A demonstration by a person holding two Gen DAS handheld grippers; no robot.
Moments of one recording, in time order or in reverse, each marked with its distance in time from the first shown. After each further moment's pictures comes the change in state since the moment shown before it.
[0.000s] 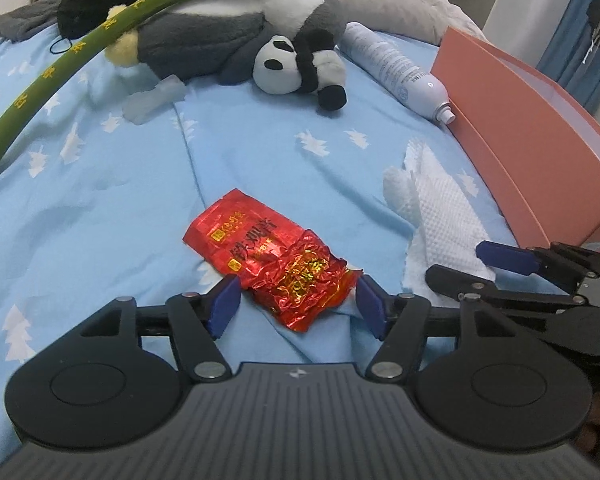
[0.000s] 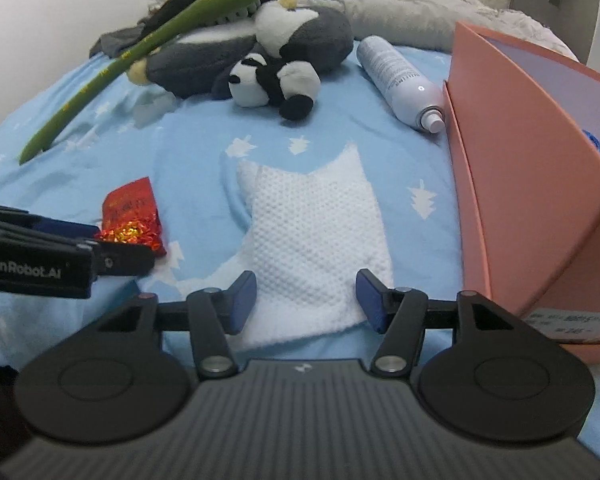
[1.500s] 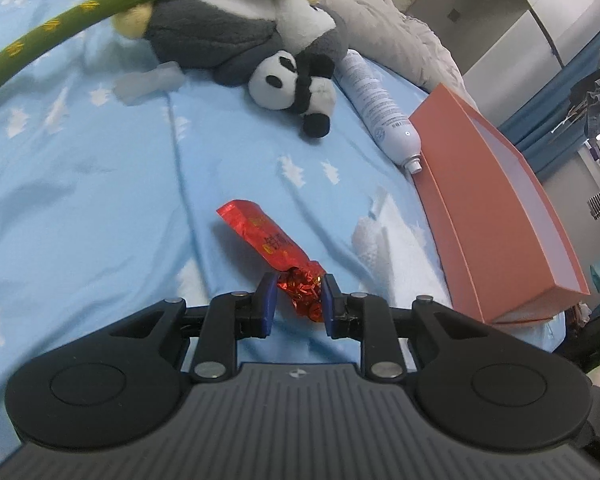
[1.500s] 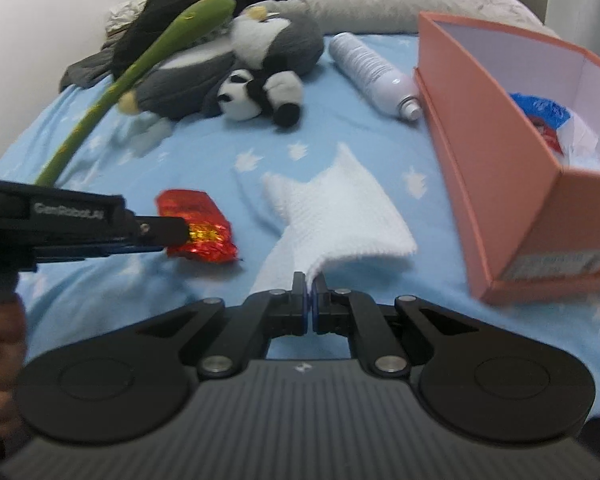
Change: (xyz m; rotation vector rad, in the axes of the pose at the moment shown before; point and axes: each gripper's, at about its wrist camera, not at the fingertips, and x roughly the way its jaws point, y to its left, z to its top) left arm -0.016 0.037 0.019 -0.231 0.013 -0.221; right arm -0.037 0.026 0.011 0.181 0.053 -0.045
